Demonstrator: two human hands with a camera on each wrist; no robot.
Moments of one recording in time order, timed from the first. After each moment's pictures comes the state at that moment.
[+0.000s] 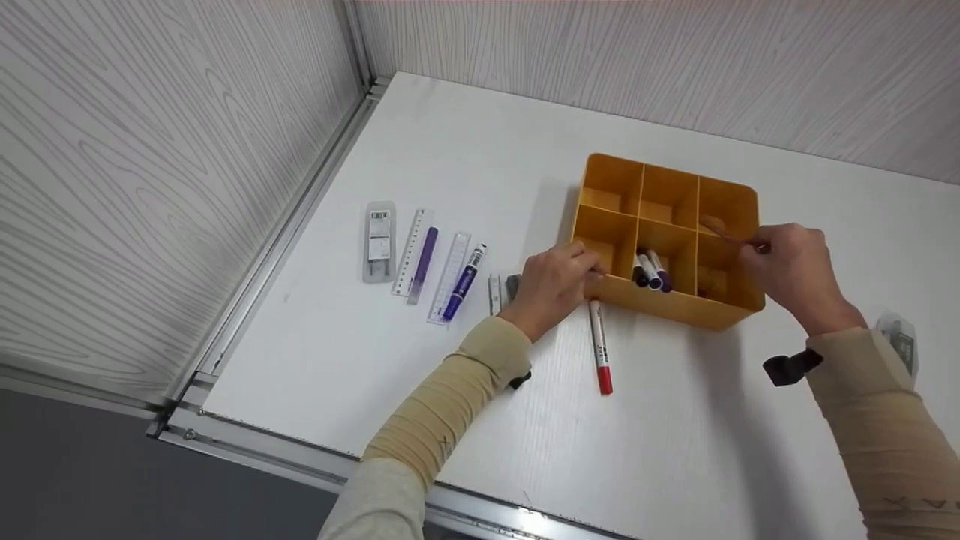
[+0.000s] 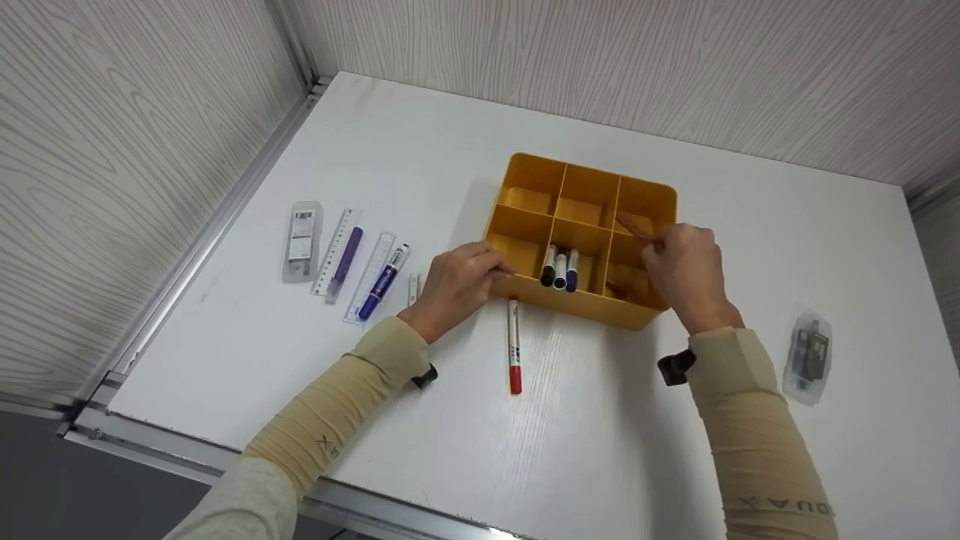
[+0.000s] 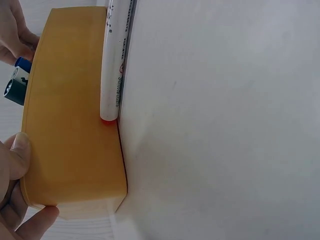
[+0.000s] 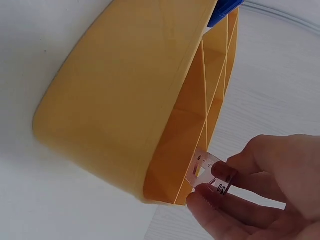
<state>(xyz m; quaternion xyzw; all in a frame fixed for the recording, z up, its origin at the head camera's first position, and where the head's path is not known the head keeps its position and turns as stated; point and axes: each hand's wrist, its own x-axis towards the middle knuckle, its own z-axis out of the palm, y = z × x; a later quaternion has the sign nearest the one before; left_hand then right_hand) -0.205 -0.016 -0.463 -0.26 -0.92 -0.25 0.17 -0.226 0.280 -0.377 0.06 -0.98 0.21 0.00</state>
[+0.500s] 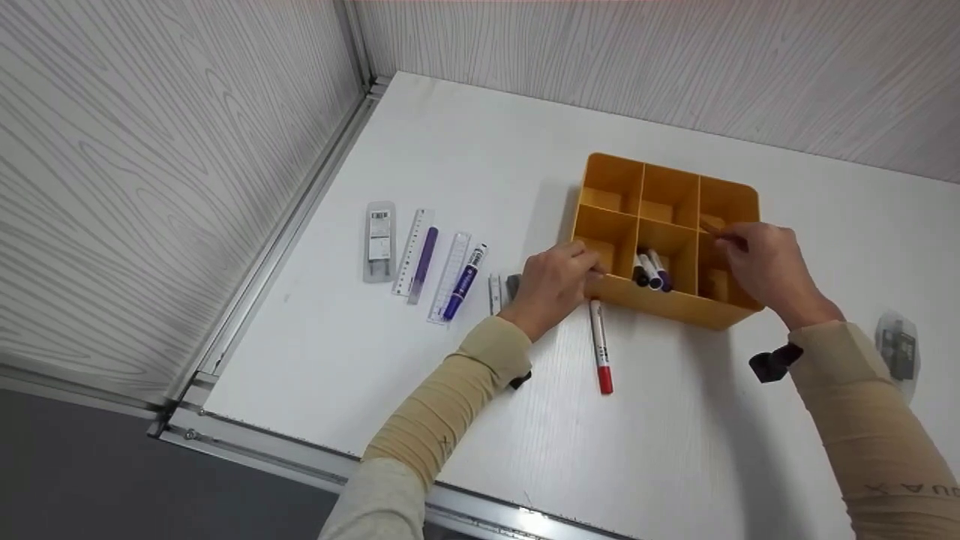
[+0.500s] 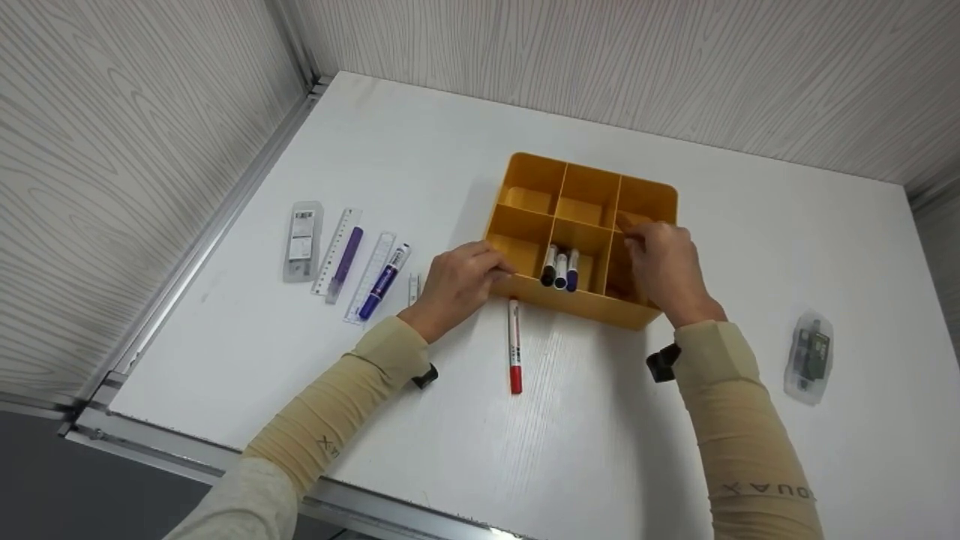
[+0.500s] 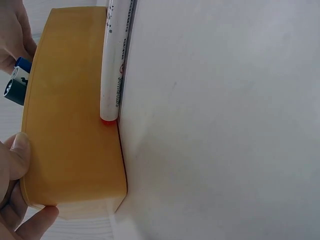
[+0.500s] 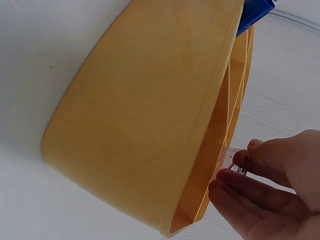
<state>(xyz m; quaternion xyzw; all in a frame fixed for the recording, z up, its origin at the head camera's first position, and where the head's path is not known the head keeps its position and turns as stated) -0.206 -0.015 -0.464 -0.26 -0.91 -0.25 0.19 -0.238 0.268 -0.393 0.10 -0.97 0.22 -0.01</state>
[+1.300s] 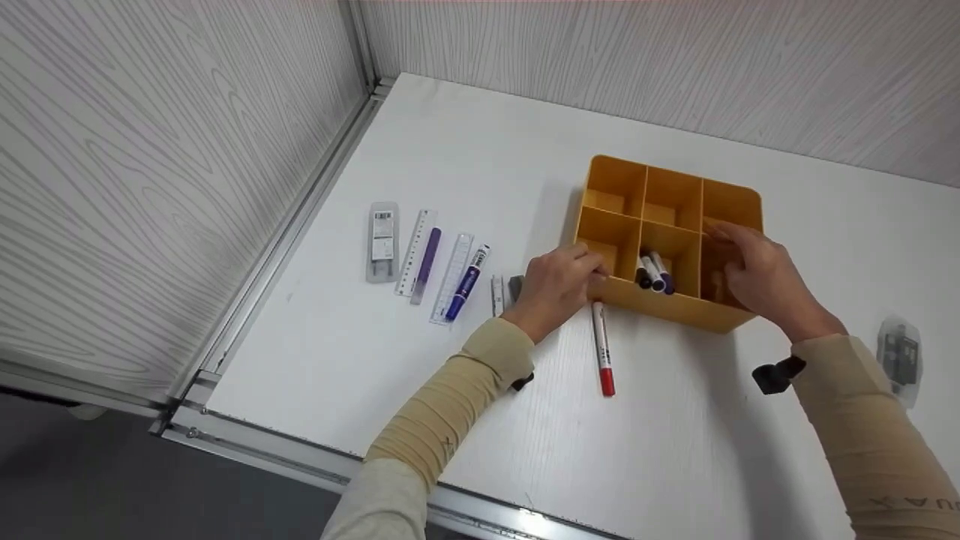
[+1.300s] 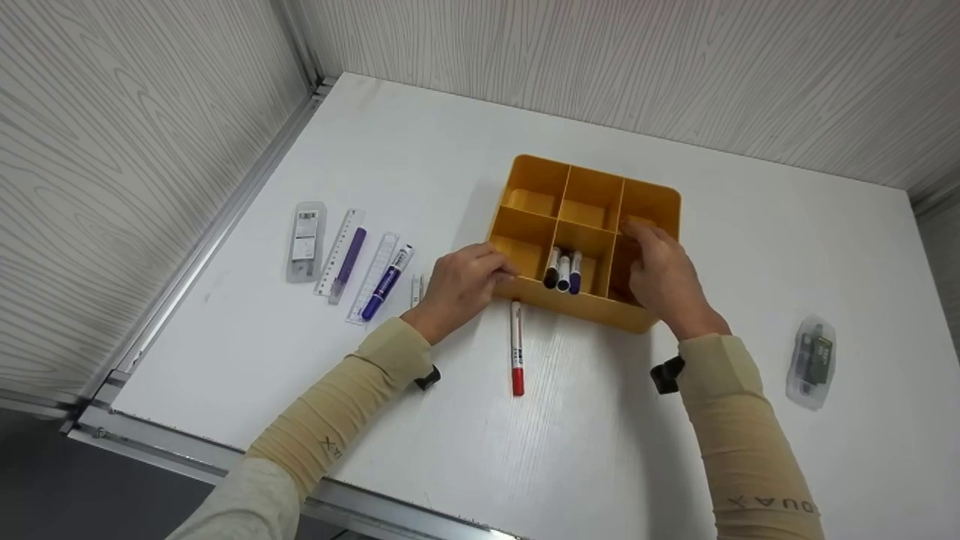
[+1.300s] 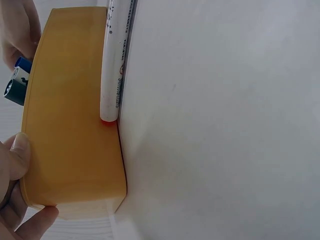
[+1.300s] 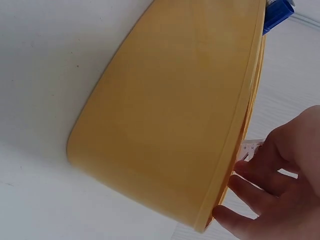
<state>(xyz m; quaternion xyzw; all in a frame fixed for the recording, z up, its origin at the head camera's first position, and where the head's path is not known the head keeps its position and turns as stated) -0.206 -0.016 -0.464 -0.26 -0.91 -0.25 0.20 -0.235 0.270 -0.401 0.11 -0.96 0.23 -0.08</state>
